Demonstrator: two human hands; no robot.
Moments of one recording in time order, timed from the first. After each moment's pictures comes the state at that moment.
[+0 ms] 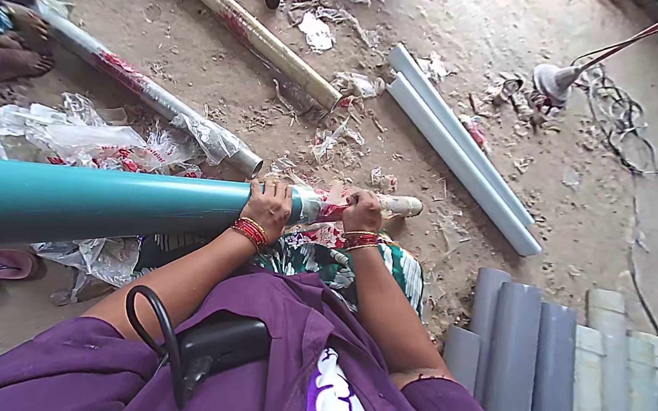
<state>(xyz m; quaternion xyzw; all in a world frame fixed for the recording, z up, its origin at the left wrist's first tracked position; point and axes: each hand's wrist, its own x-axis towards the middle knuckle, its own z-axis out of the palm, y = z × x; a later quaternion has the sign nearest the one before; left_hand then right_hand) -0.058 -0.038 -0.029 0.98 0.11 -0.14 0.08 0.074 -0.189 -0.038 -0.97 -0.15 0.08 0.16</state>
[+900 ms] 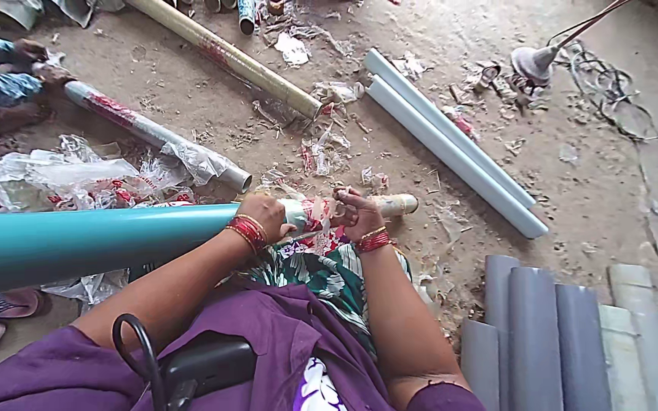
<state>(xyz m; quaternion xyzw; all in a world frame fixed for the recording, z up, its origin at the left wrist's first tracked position) -0.025 -0.050 0.014 0.96 0.10 -0.26 0.08 0.105 -0.226 -0.042 -0.51 -0.02 0.37 0.77</state>
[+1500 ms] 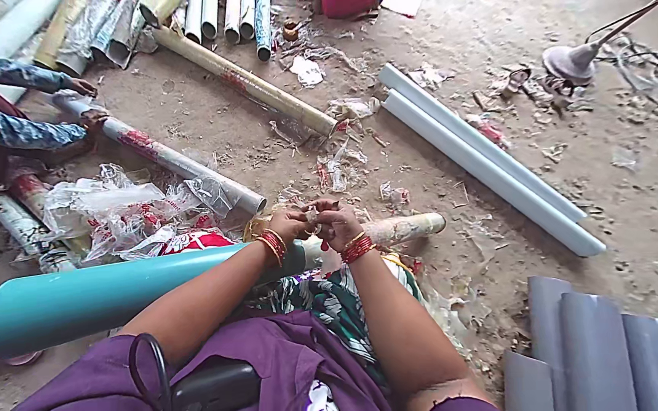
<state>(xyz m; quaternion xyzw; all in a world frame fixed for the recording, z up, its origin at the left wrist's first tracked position) 0.006 -0.039 -0.023 0.57 0.37 -0.02 0.73 0.100 -0.150 -0.044 -0.54 -0.09 0.45 0.70</state>
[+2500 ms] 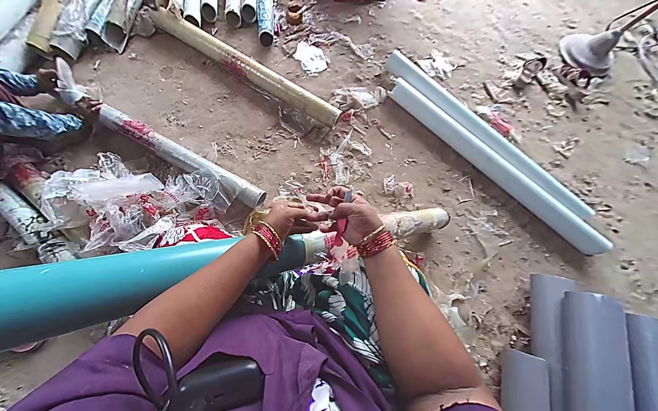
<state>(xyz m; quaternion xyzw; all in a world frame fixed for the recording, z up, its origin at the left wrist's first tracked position) 0.006 -0.034 -0.021 0.48 0.38 -0.02 0.79 0.111 -0.167 -0.028 -0.54 -0.10 0.47 0.69</state>
